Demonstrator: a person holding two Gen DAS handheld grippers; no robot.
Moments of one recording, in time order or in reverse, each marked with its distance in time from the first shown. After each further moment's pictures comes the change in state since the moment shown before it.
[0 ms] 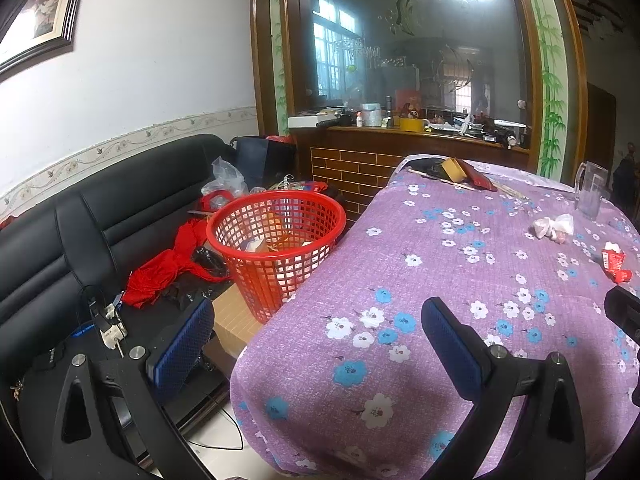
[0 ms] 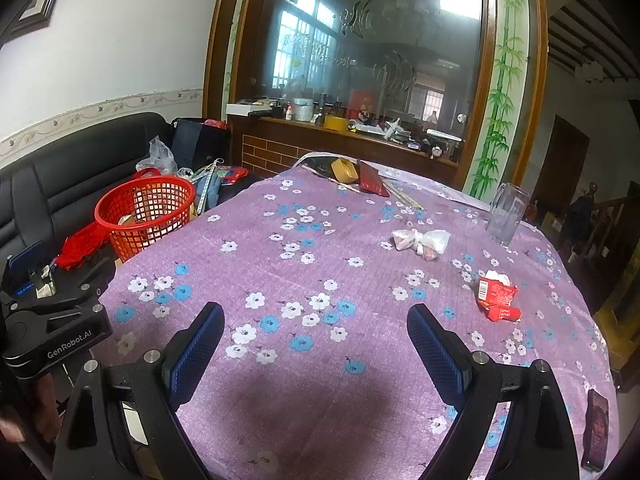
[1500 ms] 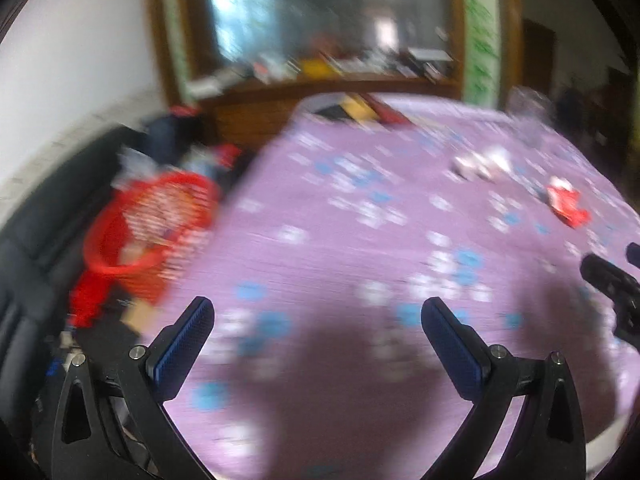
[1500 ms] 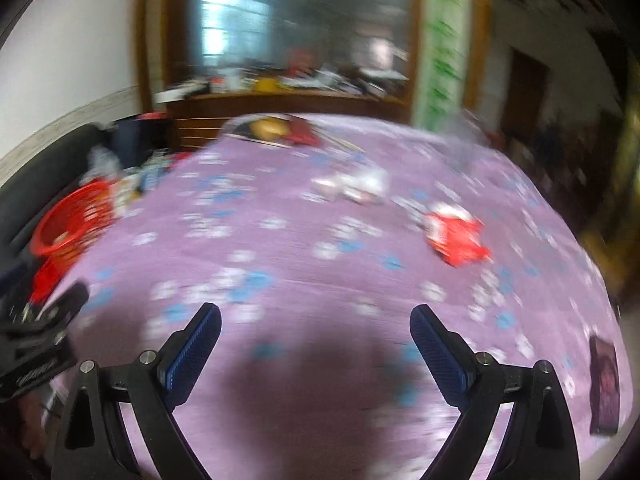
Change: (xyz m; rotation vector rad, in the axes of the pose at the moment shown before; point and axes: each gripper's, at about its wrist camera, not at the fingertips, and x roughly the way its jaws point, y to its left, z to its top) left arm 0.049 -0.099 0.023 0.217 0.256 -0.265; right arm 0.056 -0.122 -0.025 0.288 0.202 -0.153
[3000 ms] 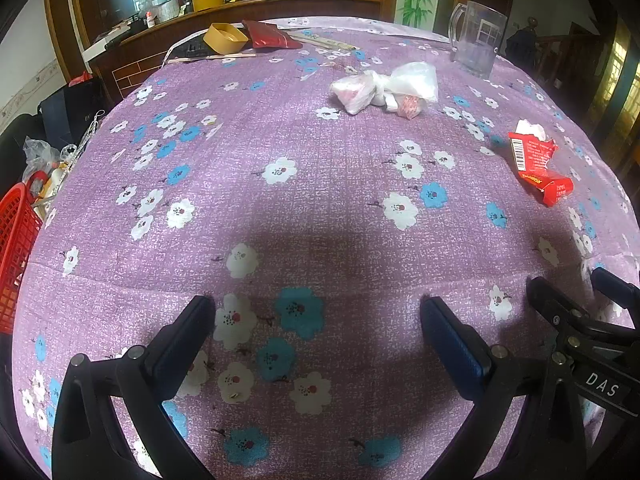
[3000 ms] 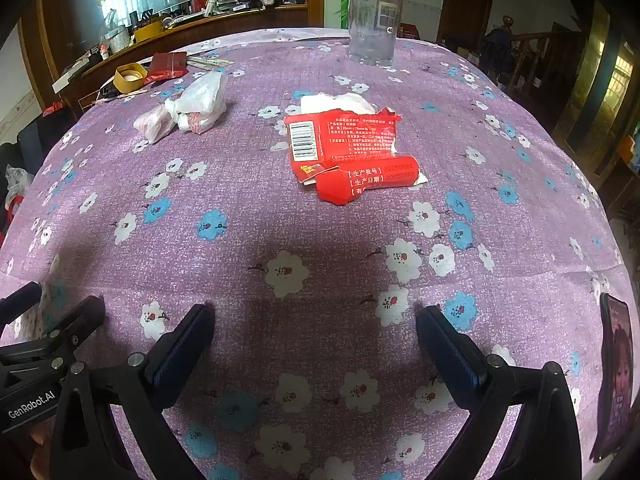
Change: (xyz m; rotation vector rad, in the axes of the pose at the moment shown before) left arm 0.112 -0.133 0.038 0.100 0.224 -0.177; right arm 0.110 -0.096 0.009 0.127 0.246 -0.105
